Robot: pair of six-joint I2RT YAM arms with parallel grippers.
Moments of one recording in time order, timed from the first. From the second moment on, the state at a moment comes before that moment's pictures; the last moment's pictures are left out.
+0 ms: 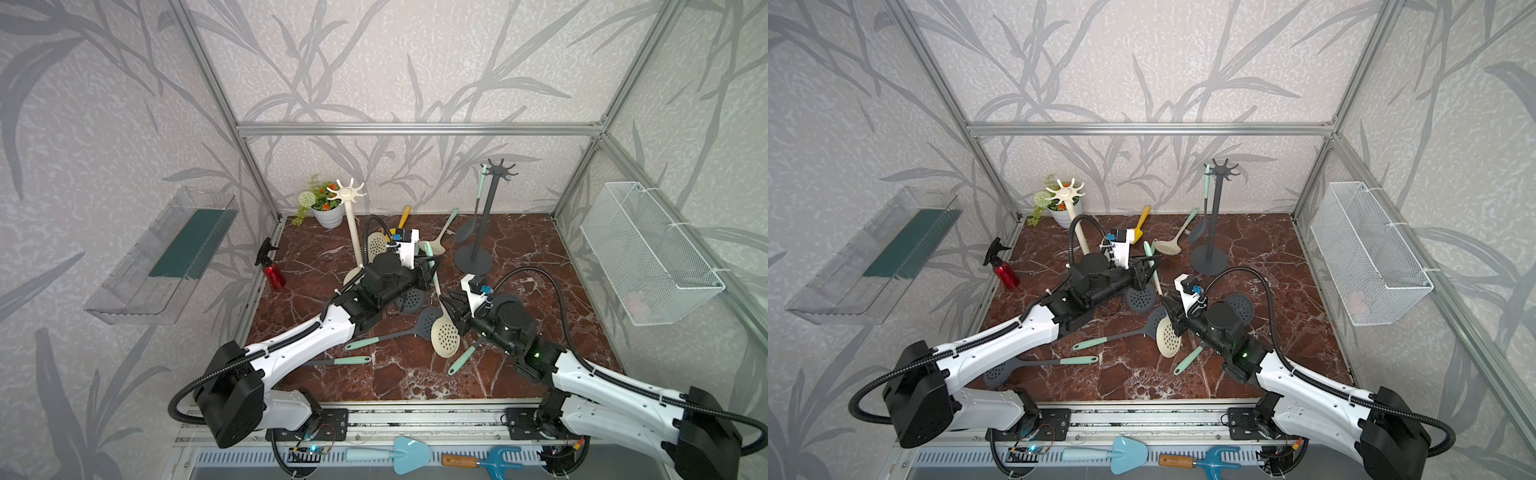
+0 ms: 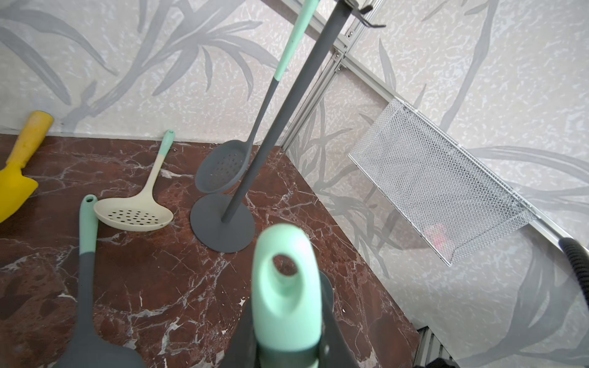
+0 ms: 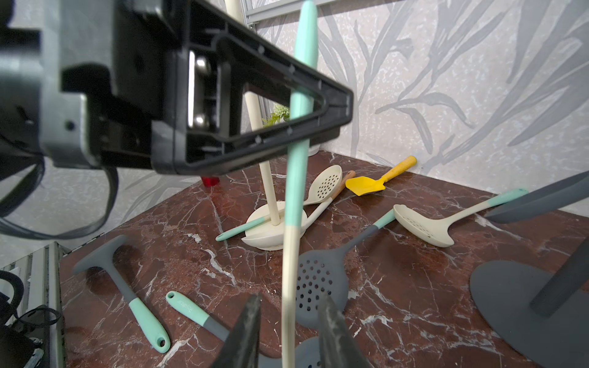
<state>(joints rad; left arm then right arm) -0.77 1.33 0.95 0.25 0.04 -0.57 0.84 0.96 0.46 0.38 0.07 0.15</state>
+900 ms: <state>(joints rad) -0.74 1.30 0.97 0.13 0.04 -0.51 0.83 1.18 0.59 0.25 0.02 0.18</state>
